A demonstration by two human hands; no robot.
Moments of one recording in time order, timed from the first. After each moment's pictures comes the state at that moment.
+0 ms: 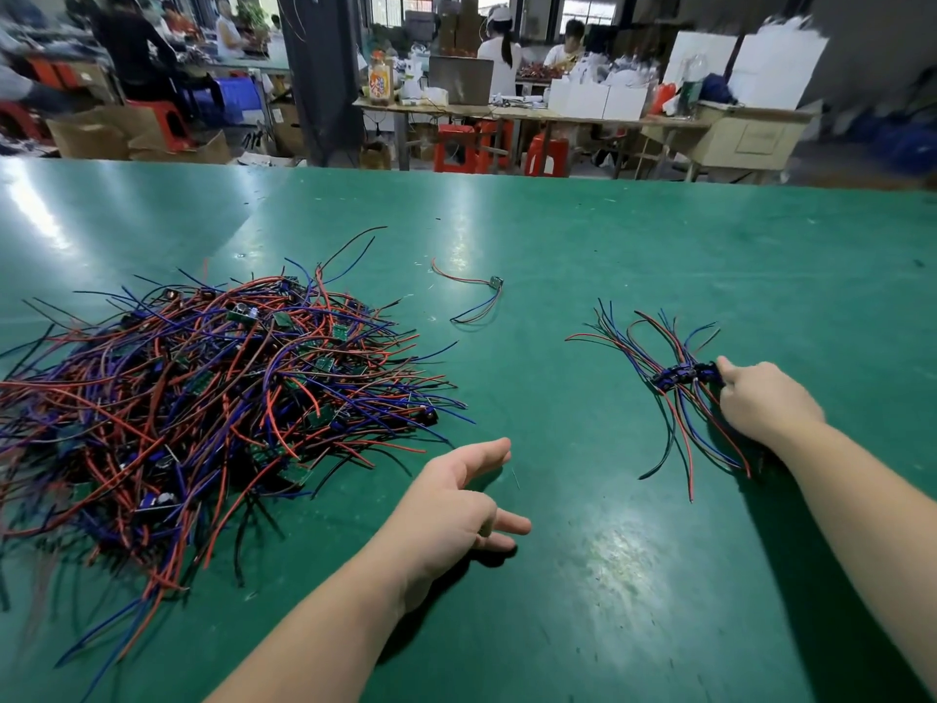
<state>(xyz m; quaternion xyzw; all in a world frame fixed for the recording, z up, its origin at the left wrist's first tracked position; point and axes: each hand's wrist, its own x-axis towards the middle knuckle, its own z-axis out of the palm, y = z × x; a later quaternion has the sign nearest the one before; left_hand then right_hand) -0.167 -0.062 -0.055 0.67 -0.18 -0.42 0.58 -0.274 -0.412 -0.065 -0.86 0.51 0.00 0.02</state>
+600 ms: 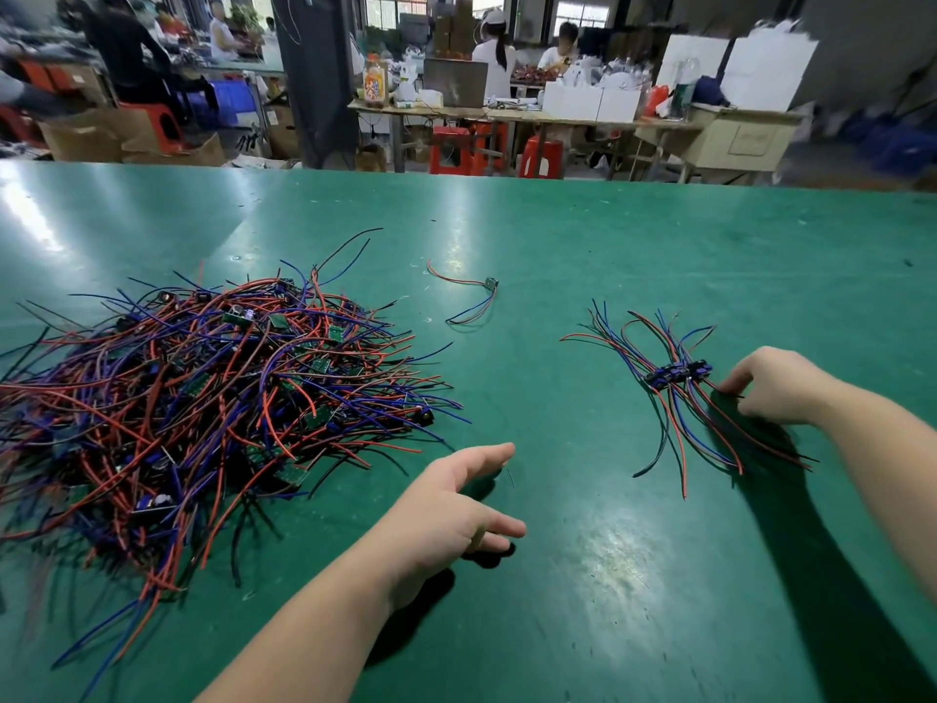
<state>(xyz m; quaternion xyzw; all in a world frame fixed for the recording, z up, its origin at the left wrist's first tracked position) -0.165 -0.056 -0.055 0.67 -0.24 -0.43 0.55 -0.287 -0.423 -0.030 -0.91 0.41 0.02 0.06</state>
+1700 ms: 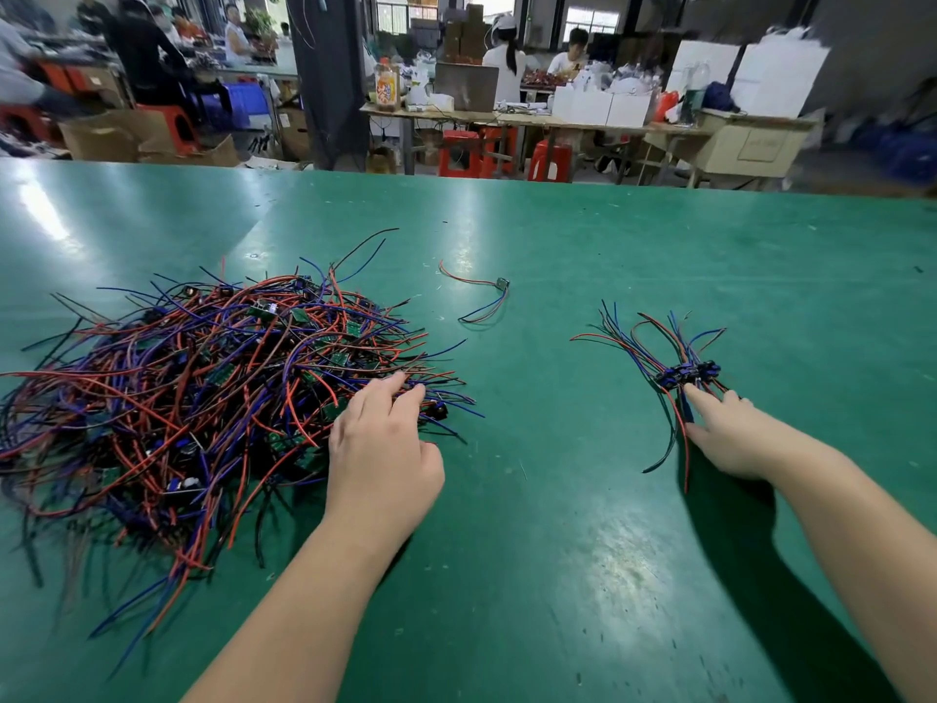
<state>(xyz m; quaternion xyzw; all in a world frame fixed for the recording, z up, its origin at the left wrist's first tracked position) -0.121 -0.043 -0.074 0.91 -0.30 0.10 0.27 -0.281 -0.358 -0.067 -0.90 0.43 0.12 0.04</state>
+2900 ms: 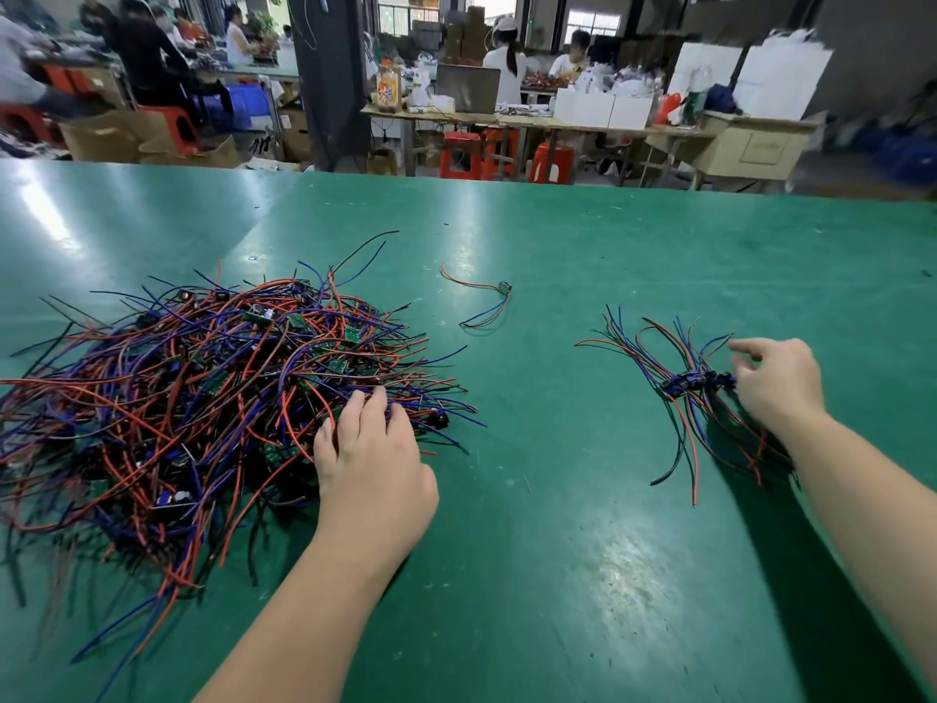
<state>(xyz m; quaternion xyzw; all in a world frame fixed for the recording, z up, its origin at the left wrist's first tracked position) -0.121 -0.045 -0.079 0.95 -0.26 0.10 0.13 -0.261 -0.414 -0.055 -0.82 0.49 -0.26 0.15</state>
